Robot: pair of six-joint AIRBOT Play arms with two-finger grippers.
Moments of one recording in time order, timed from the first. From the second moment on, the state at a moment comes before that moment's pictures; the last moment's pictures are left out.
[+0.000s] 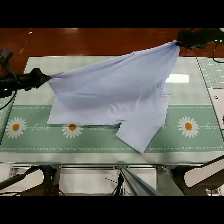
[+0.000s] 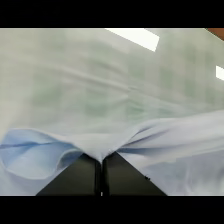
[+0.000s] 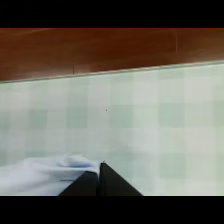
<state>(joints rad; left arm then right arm) 0.29 -1.28 0.98 0.65 -0.82 -1.10 -0.12 -1.82 2.00 -1.23 1.10 1.52</state>
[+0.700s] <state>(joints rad) 0.62 -1.38 1.07 0.99 -1.27 -1.14 -0.27 -1.75 2.00 -1.49 1.55 1.41</state>
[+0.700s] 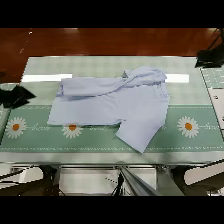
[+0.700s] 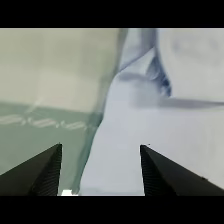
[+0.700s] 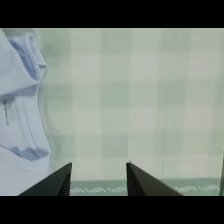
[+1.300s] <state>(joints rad) 0.62 -1.51 0.91 1.04 -1.40 -1.16 -0.39 -1.74 1.98 -1.40 1.58 1.41</state>
